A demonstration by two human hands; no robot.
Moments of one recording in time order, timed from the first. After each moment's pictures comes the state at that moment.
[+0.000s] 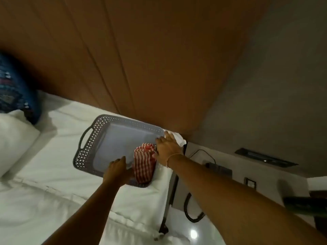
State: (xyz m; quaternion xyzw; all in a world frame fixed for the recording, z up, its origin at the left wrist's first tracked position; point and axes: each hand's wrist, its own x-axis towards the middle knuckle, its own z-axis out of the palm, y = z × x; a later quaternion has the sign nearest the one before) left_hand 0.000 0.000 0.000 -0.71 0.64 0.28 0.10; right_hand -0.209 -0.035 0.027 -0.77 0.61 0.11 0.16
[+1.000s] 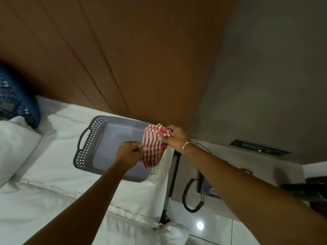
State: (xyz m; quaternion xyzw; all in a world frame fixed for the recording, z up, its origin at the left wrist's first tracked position) left_hand -0.069 -0.014 0.087 -0.66 0.64 0.38 -0.06; right_hand -0.274 -0.025 0.078 -0.47 0.66 -0.26 0.52
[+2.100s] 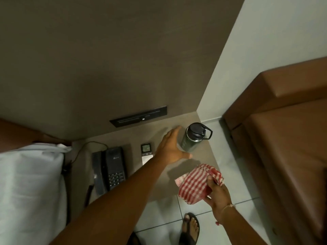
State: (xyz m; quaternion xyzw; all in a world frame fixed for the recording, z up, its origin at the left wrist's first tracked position) left_hand -0.652 0.205 -0.094 -0.37 0.80 0.47 0.09; right_hand -0.691 0.431 -0.106 0.23 0.63 -0.57 0.47
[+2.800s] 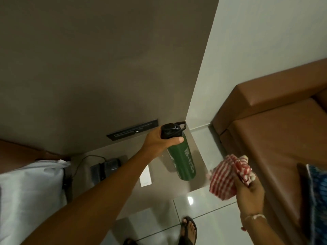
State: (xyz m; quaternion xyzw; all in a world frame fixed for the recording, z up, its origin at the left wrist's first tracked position) left_hand -0.661 0.183 0.010 -0.35 0.68 0.64 -0.03; right_hand -0.737 0.472 0.003 0.05 0.78 -0.60 0.16
